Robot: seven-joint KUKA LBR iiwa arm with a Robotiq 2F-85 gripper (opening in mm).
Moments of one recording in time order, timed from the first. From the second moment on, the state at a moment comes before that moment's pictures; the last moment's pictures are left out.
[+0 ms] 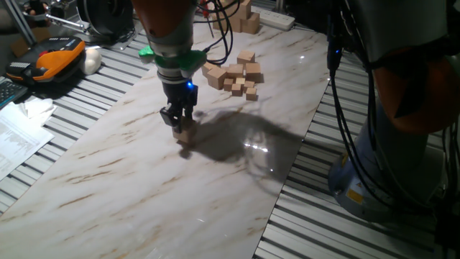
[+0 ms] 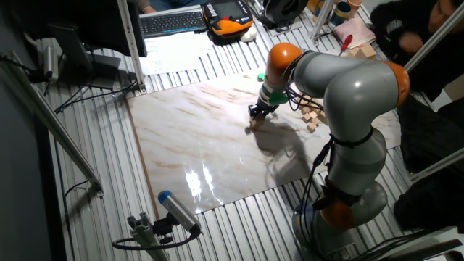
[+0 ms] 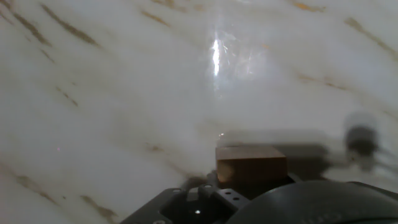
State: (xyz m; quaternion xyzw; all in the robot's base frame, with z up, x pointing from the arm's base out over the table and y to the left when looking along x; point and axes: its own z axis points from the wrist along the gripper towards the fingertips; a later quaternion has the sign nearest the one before) arm 0.507 0.070 0.072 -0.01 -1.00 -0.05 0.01
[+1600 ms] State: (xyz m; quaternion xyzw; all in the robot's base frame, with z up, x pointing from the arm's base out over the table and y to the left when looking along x) arm 0.501 0.072 0.059 -0.06 -1.00 -0.02 0.01
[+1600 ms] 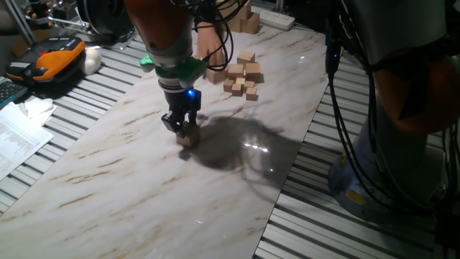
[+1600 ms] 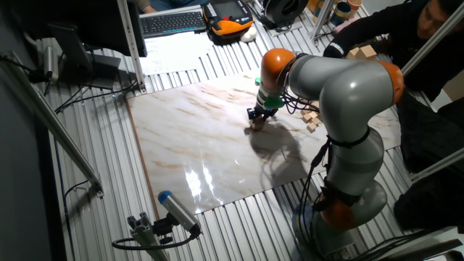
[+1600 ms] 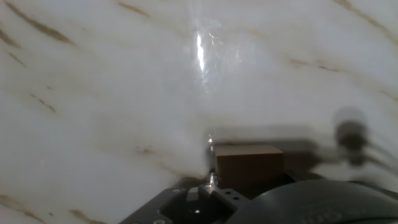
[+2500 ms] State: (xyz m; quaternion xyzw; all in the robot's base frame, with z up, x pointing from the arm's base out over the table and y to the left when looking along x) arm 0.553 0.057 0.100 -0.10 -0.99 -0.02 0.03
